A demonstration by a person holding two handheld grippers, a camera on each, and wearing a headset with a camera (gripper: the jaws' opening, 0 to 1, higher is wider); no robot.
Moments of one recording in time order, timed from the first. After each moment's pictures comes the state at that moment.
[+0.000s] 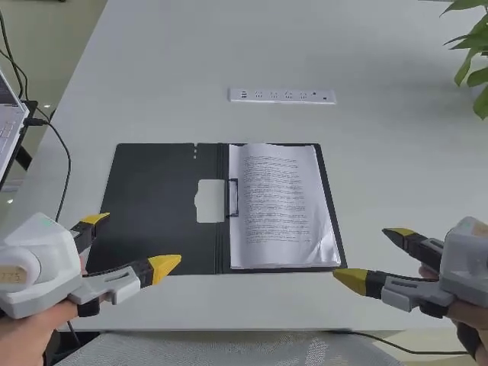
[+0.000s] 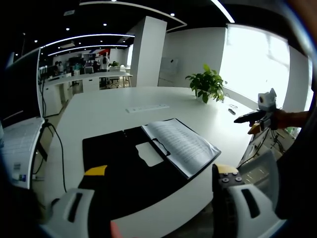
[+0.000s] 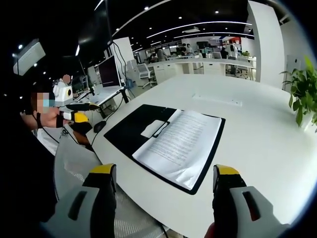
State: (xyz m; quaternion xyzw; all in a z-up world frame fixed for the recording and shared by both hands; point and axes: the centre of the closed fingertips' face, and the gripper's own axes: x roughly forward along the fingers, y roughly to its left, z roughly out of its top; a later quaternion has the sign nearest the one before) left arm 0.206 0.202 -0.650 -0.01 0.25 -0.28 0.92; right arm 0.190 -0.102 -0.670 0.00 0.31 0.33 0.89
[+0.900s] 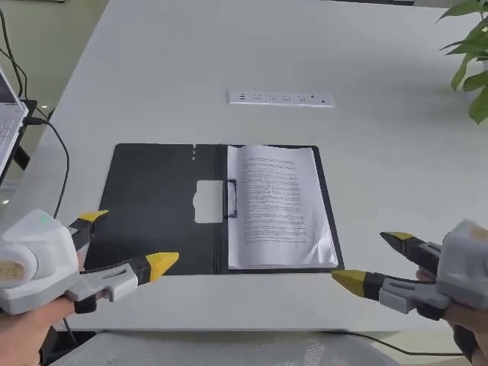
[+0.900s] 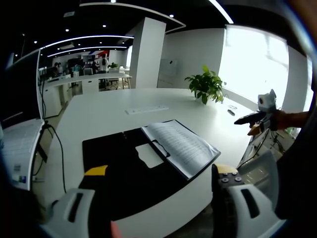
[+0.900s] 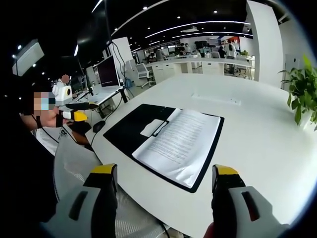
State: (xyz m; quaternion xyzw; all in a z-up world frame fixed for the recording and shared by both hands) left arm 0.208 0.201 -0.648 -0.01 0.25 -0.29 0.93; right arm 0.187 -0.104 -0.671 0.00 0.31 0.33 0.89
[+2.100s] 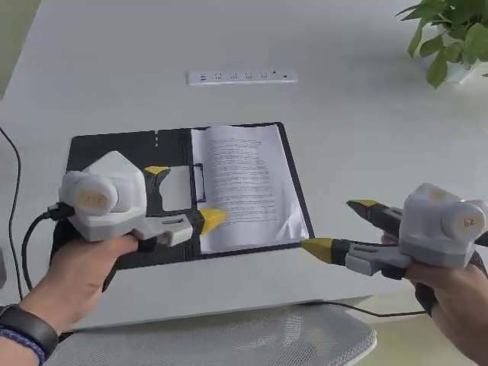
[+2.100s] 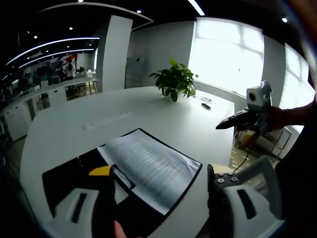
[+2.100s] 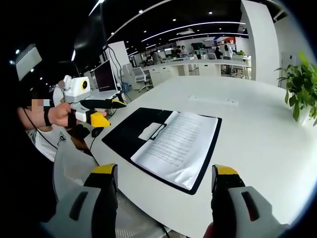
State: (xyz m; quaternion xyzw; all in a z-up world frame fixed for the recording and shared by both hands) left arm 0.254 0.055 -0.652 0.02 0.24 -0.43 0.87; right arm 0.190 -0.105 -0.667 0.02 0.31 0.32 0.90
